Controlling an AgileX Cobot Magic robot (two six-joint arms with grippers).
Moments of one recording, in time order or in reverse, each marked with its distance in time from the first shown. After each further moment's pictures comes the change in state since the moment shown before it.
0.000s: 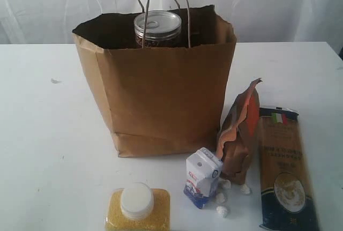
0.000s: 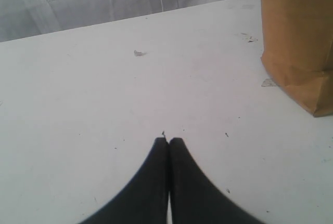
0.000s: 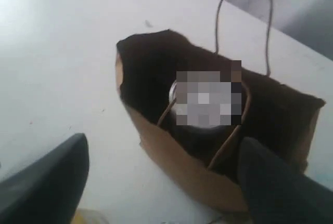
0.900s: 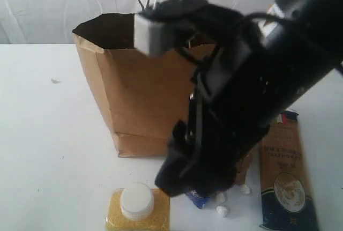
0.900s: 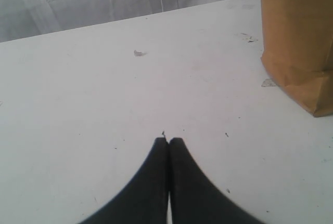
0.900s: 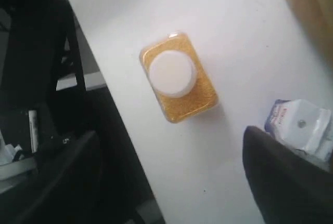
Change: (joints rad) left arm 0.000 0.000 0.000 0.000 0.000 0.000; right arm 0.089 -0.145 0.641 0.291 -0.009 -0.419
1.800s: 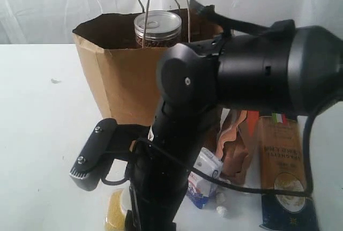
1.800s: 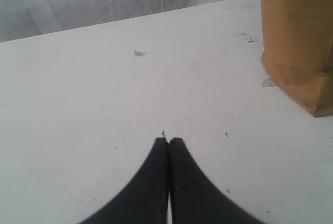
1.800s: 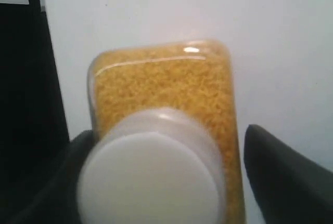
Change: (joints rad) left arm 0.000 0.000 0.000 0.000 0.000 0.000; right arm 0.162 0.384 0.053 -0.080 -0.216 -0.255
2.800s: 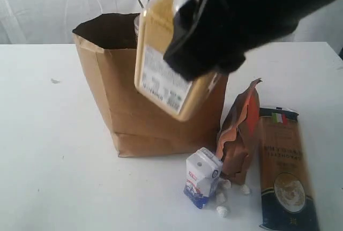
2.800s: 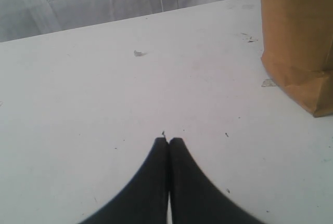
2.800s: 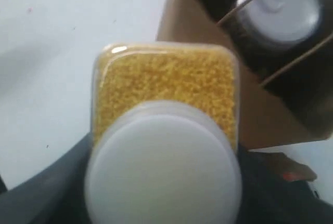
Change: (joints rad) left arm 0.000 0.000 0.000 0.000 0.000 0.000; right arm 0.004 -0.459 -0.301 -0.429 0.153 0.680
